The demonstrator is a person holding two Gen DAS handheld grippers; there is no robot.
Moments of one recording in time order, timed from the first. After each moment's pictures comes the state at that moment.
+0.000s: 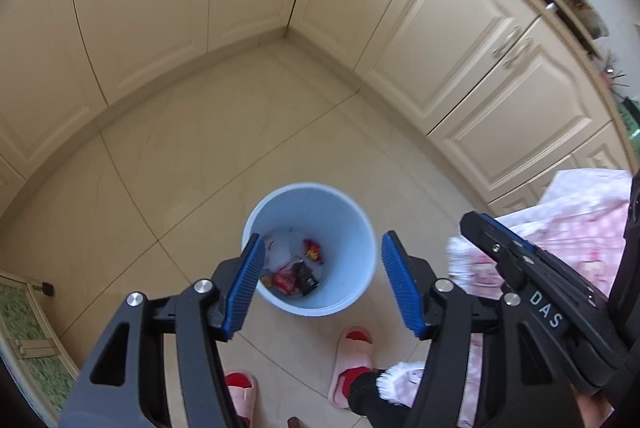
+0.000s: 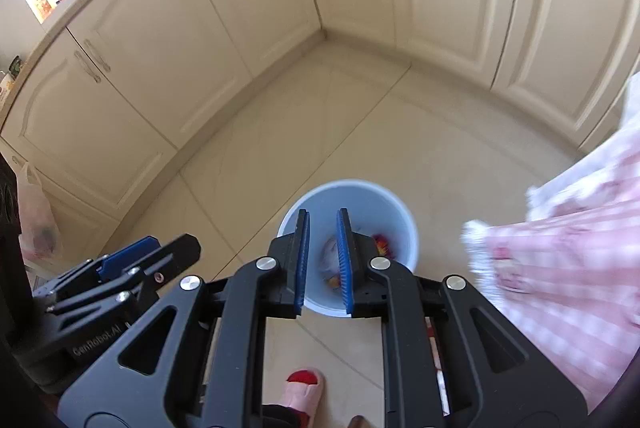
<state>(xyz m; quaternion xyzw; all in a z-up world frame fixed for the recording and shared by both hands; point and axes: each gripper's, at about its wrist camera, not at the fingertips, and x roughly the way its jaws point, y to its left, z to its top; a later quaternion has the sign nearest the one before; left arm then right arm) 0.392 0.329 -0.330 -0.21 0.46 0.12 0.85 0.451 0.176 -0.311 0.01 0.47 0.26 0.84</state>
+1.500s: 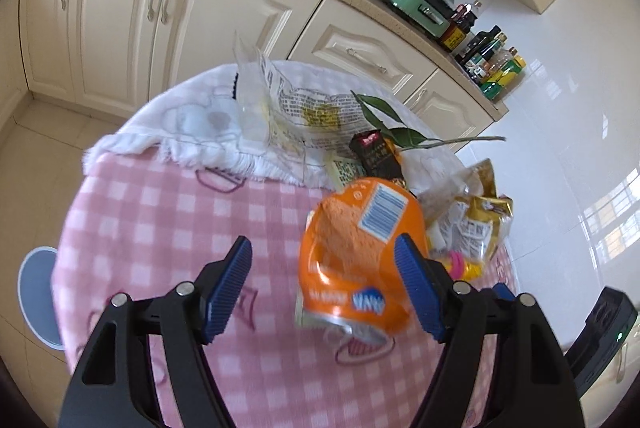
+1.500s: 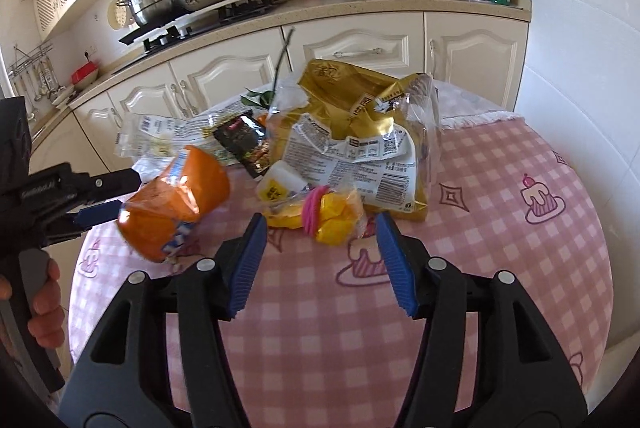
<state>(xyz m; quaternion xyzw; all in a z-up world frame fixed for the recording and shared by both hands) 0.485 -0.123 -0.191 -0.13 0.47 -0.25 0.83 0.328 -0.328 -0.180 0.15 0.34 -0.09 0.93</state>
